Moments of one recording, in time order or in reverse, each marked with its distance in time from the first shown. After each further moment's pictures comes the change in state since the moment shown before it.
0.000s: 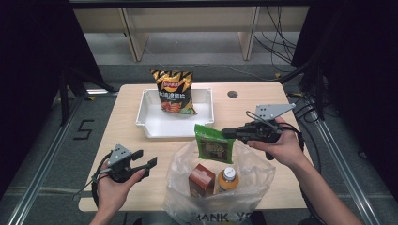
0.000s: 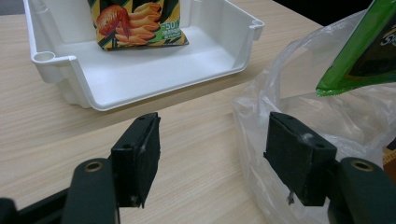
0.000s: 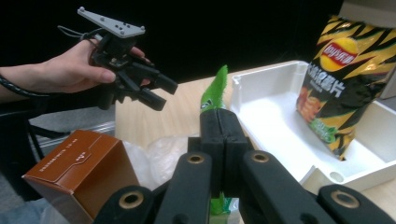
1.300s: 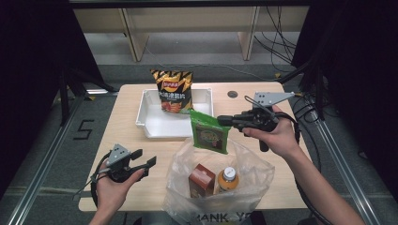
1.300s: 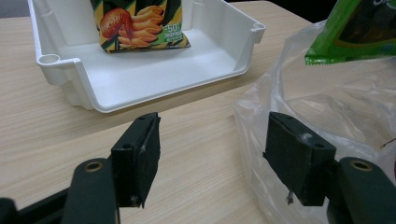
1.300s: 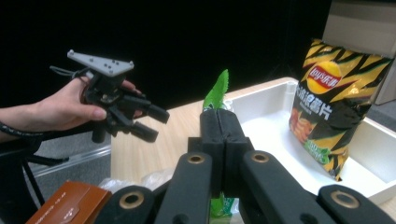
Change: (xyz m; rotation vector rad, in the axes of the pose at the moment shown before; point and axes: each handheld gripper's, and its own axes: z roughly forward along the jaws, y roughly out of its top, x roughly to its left) left arm 0.001 0.001 -0.001 -0.012 0.002 -0.002; right arm -0.011 0.025 0.005 -0.081 -0.013 0.055
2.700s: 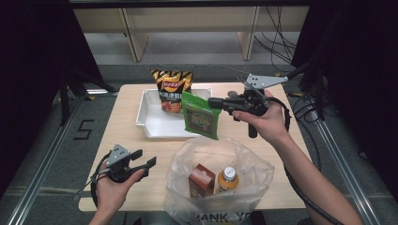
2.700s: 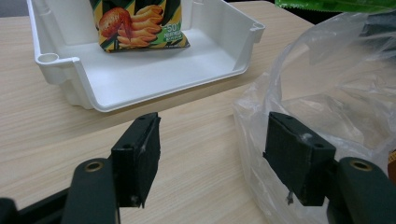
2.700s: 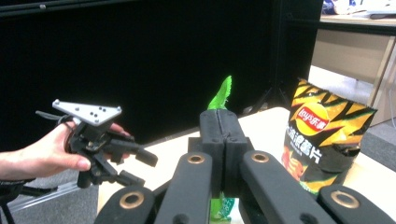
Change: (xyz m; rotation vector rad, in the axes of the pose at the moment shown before) left arm 0.000 -0.001 0.000 -0.001 -0.003 -0.001; right arm -0.008 0.036 0.019 -0.074 -0.028 0.033
